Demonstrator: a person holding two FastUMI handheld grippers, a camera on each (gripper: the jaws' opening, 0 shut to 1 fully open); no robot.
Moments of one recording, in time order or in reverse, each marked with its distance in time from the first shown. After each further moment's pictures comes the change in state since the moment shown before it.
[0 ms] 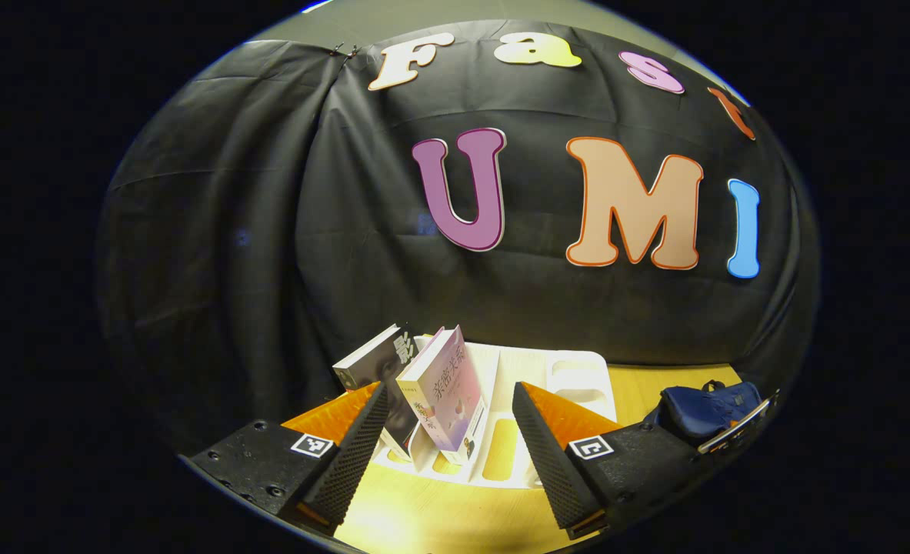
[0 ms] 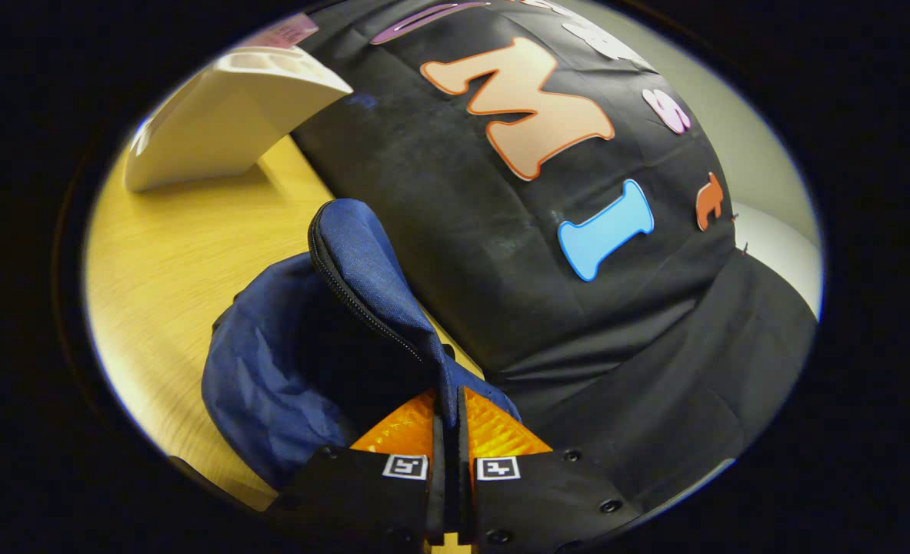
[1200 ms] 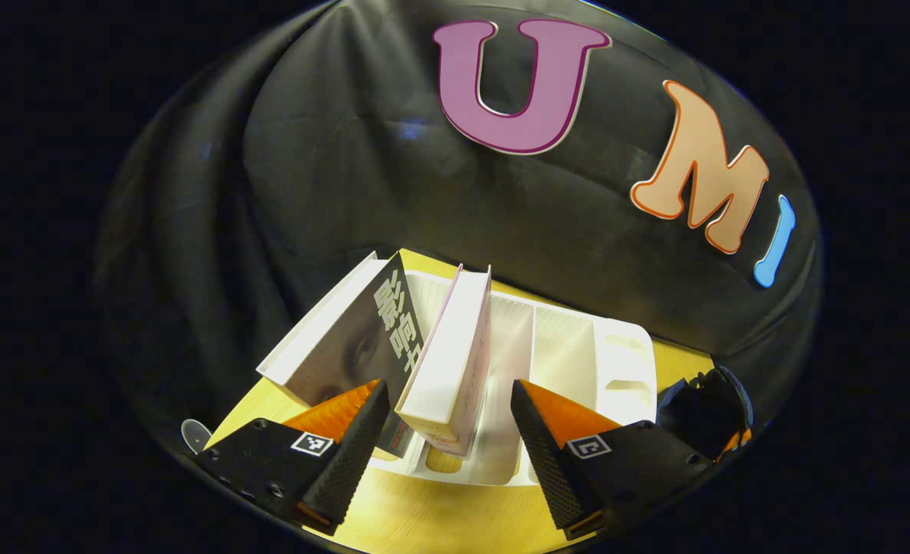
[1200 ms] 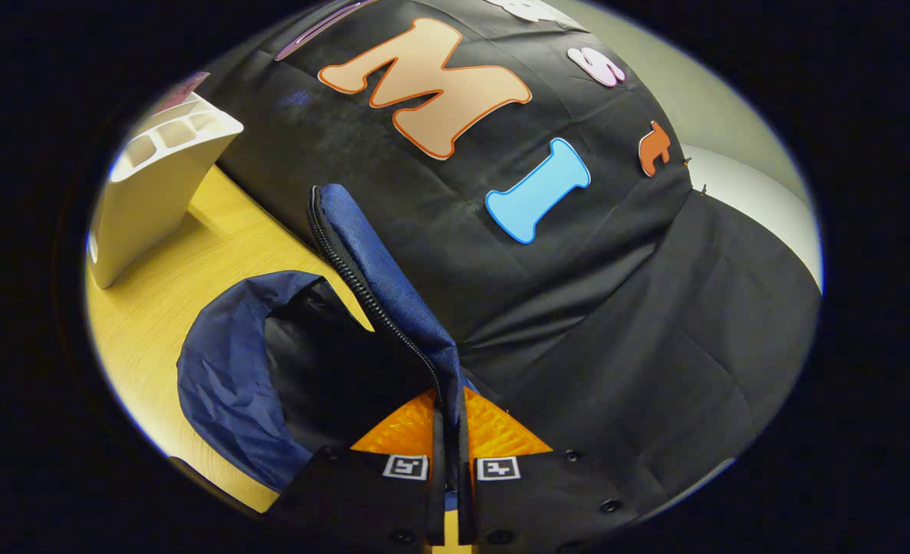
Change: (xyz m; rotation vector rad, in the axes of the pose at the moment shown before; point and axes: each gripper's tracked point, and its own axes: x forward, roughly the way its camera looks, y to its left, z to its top) left arm 0.132 0.031 -0.056 -0.156 0.426 -0.168; right arm -0.036 -0.080 0.011 0.148 0.153 -0.098
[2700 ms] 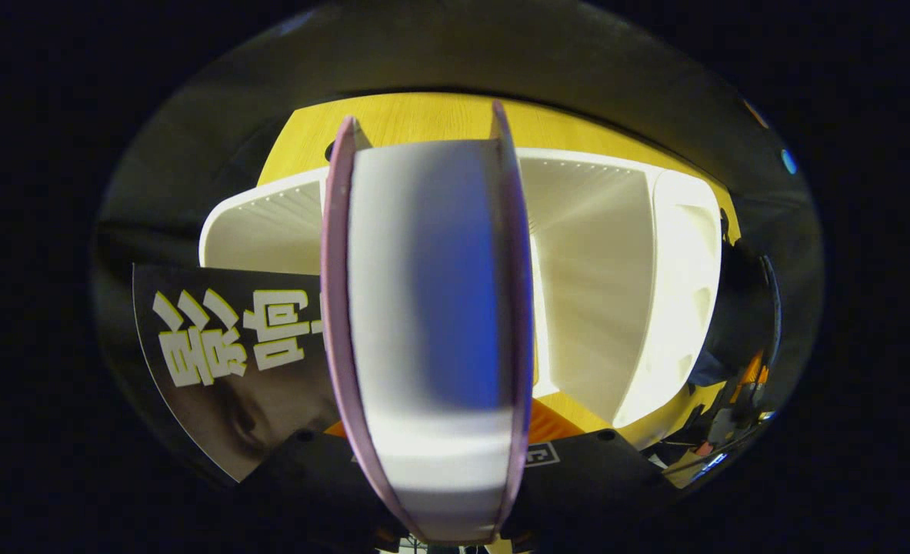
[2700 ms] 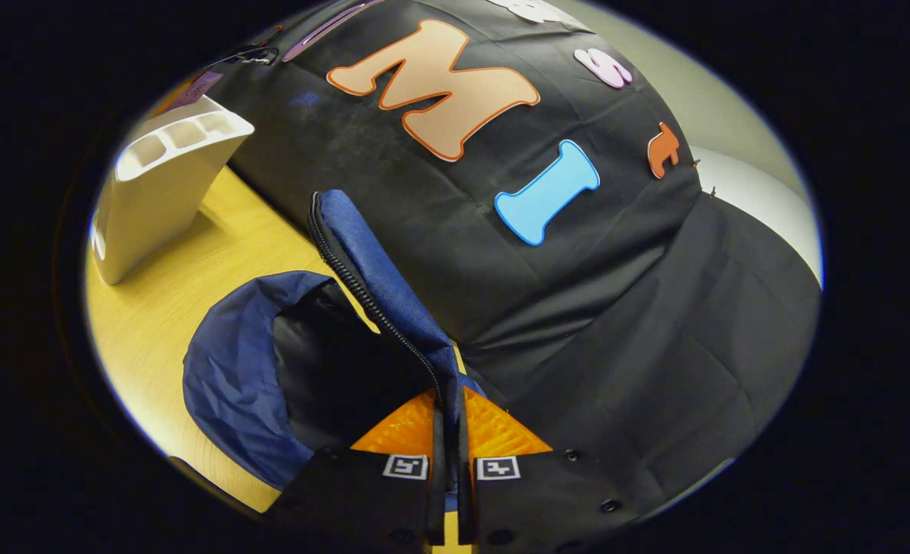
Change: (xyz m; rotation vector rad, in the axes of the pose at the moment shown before) left arm 0.058 -0.023 -0.069 0.312 0.883 -0.032; right arm -0.002 0.002 -0.001 -0.005 -0.008 0.046
